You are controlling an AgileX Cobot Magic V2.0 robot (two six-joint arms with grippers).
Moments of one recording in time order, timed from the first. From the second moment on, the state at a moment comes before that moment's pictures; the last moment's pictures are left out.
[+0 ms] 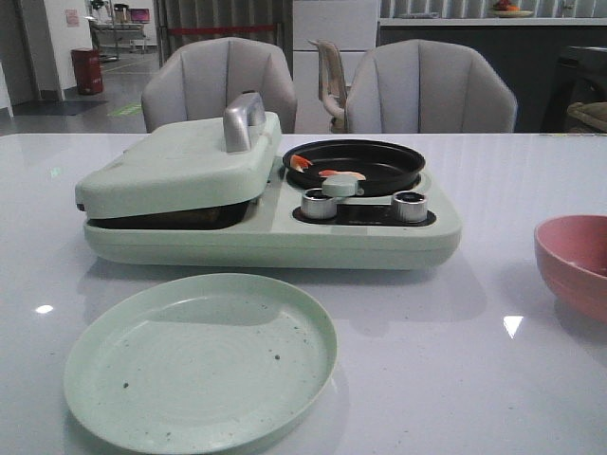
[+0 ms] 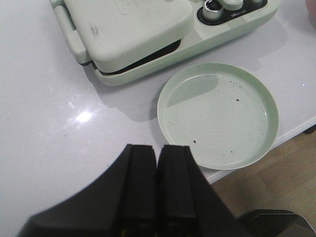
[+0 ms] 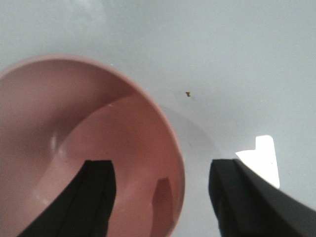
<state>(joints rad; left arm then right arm) -0.35 0.68 -0.78 -0.18 0.90 0.26 -0.23 1.56 -0.97 0.17 0.67 -0.01</state>
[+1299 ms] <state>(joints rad) -0.35 0.68 -0.78 -0.18 0.90 0.26 0.06 0.42 -0.61 0.06 1.04 -0.08</state>
